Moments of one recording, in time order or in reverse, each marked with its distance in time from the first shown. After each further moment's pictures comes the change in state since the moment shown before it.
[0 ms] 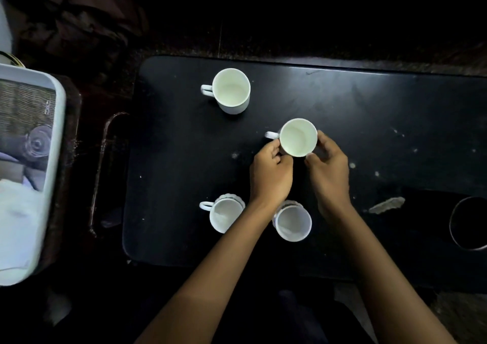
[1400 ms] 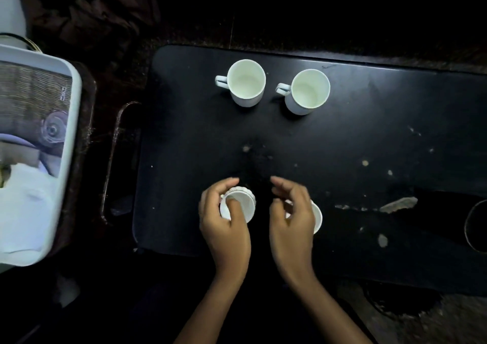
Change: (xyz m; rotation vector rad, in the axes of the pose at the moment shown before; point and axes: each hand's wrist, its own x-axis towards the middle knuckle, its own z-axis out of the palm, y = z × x) left_hand -0.060 -0.067 -0.059 -0.016 0.593 0.260; right_hand -0.104 0.022 0.041 0.041 -0.037 -0.144
